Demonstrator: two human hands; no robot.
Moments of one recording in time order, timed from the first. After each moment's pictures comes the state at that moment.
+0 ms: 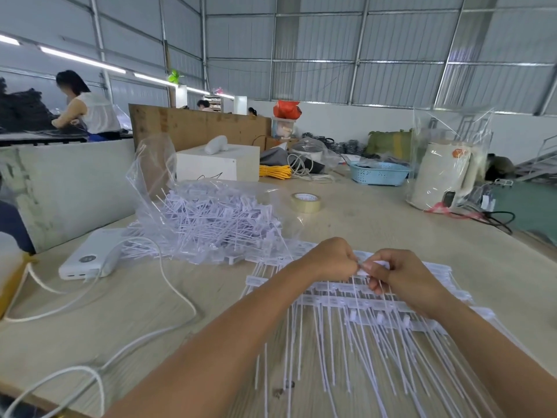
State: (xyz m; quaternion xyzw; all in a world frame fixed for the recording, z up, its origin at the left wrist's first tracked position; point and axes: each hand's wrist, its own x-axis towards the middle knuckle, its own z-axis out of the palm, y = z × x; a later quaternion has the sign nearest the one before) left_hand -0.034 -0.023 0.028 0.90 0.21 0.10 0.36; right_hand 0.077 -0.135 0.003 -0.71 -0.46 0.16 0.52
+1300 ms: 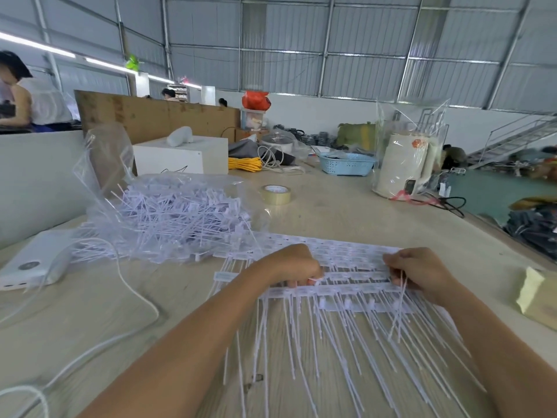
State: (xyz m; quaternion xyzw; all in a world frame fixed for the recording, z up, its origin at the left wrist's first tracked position) left_hand -0.033 -0.014 0.013 0.90 0.25 0.00 0.35; right_hand 0.147 -0.181 -0.012 -0.80 -0.25 0.13 0.53
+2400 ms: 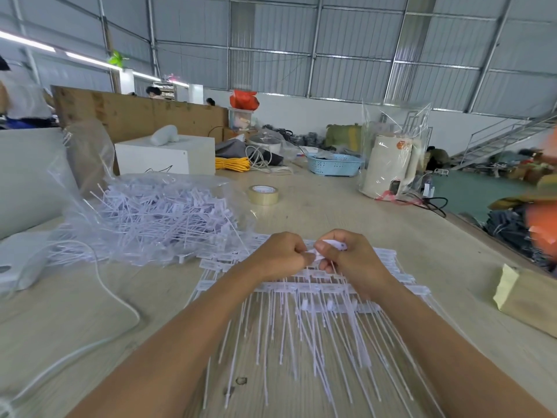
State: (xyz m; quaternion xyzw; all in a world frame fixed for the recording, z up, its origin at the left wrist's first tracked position) left_hand -0.037 -0.016 0.014 0.92 0.17 0.16 0.32; right_hand 0.058 -0.137 0.013 -0.68 -0.40 0.17 0.59
